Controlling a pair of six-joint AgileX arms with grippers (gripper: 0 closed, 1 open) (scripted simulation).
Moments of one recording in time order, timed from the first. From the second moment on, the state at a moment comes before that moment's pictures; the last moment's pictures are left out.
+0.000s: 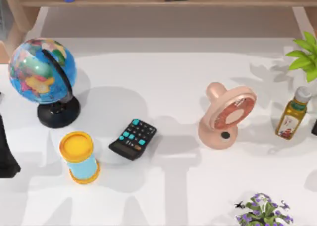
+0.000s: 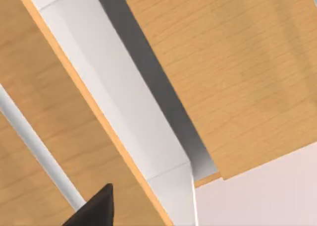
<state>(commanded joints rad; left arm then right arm) 0.00 0.00 0.00 0.00 0.00 0.00 -0.73 1.72 0.46 1.24 -0.74 -1.07</state>
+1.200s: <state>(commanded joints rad) 0.00 0.00 0.00 0.00 0.00 0.00 -0.70 2.06 0.50 1.57 -0.67 -1.55</state>
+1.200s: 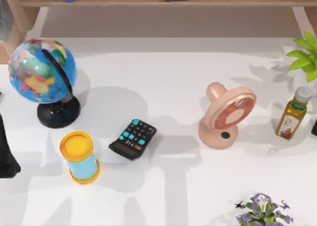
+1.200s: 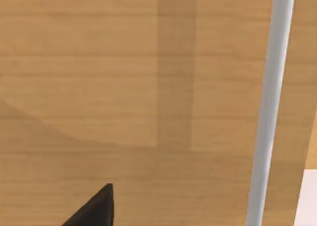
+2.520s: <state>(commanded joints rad) 0.00 0.00 0.00 0.00 0.00 0.00 -0.69 2.06 0.51 1.56 -0.66 -1.55</state>
